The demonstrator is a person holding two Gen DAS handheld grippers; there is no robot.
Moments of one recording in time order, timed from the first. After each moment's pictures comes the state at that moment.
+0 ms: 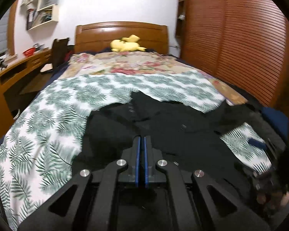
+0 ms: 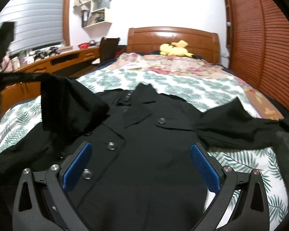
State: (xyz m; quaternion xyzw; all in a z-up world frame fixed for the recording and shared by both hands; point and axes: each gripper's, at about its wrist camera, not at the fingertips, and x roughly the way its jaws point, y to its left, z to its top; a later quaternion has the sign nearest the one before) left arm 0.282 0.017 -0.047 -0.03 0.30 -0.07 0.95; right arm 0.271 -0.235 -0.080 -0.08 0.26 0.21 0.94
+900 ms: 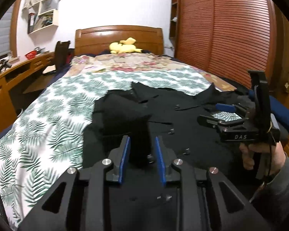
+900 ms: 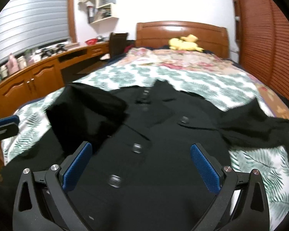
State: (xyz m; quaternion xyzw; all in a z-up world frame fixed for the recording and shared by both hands) left arm 0.170 0.044 -0.067 -0.02 0.28 -0.06 0.96; right arm 0.263 -0.174 -0.074 -0.07 0.28 0.25 0.92
